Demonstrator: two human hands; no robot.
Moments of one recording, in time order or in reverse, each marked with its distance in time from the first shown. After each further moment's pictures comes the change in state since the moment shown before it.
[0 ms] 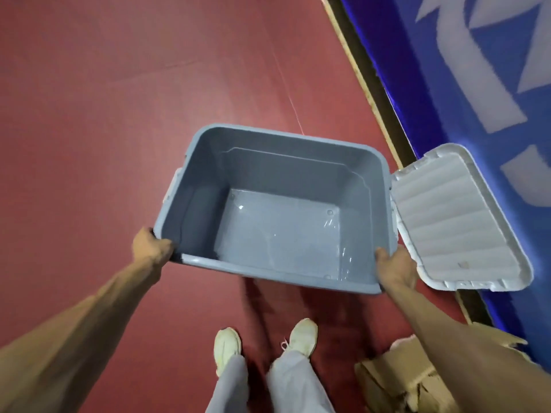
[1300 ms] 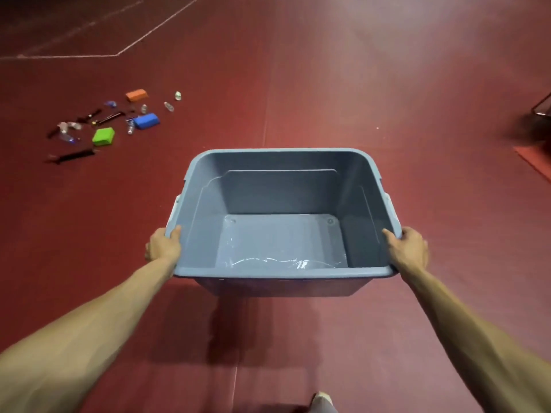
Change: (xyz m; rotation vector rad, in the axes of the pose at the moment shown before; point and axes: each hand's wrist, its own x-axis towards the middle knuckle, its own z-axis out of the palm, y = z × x) left_hand -0.125 -0.706 -0.820 -0.730 1.328 -1.167; right_hand -1.171 -0.457 0.511 -0.463 -0.920 -1.809
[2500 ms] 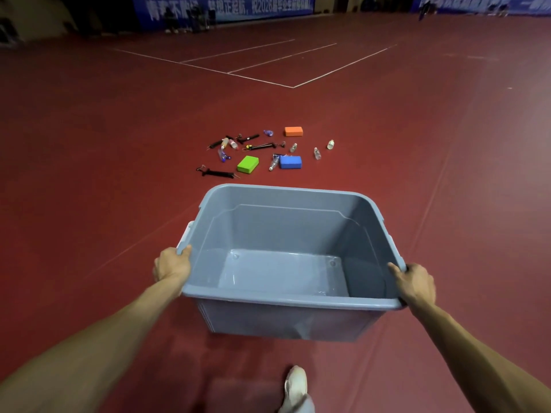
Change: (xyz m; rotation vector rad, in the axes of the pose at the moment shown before) left_hand 0.625 0.047 -0.082 -0.056 0.398 -0.439; right_hand 0.272 -0.625 0.526 -0.152 -0.438 -0.413
